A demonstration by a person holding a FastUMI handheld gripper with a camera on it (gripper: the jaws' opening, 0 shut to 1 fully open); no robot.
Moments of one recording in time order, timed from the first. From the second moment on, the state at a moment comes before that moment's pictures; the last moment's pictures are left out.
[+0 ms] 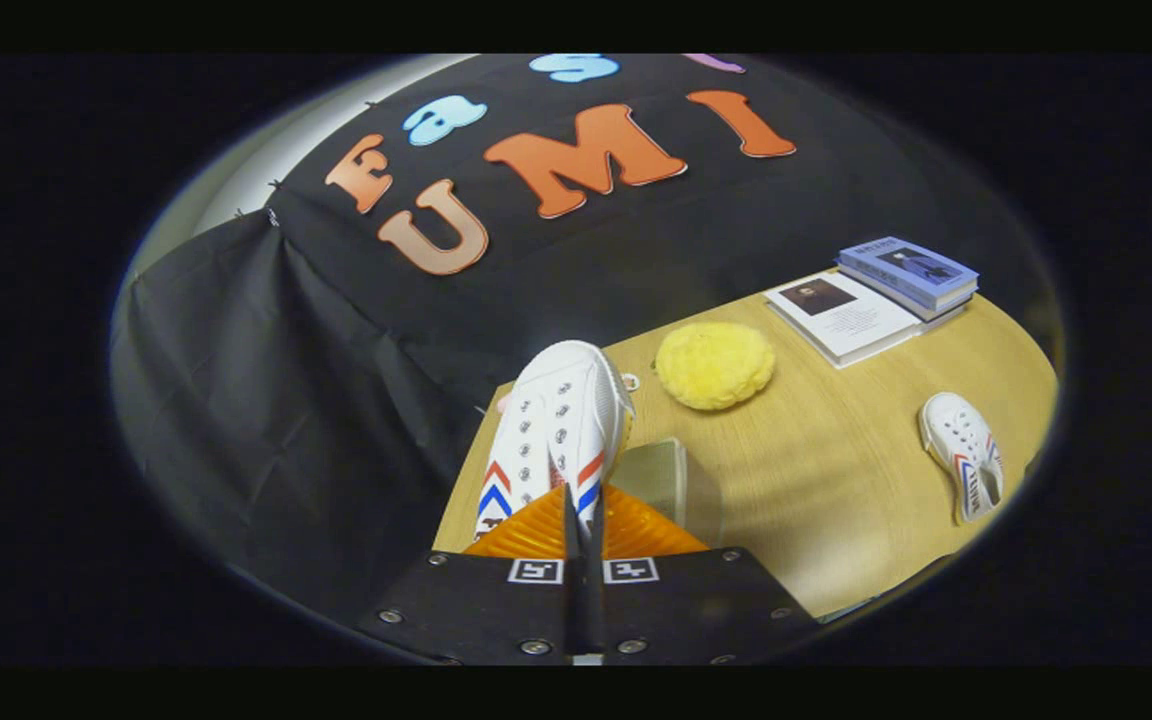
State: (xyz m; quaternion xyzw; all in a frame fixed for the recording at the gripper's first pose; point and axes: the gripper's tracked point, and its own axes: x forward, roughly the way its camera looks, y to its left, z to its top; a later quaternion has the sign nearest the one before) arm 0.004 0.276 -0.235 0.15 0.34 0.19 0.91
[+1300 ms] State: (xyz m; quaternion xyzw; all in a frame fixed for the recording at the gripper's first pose) arm -0.054 0.323 -0.319 0.12 0.44 0.20 0.87
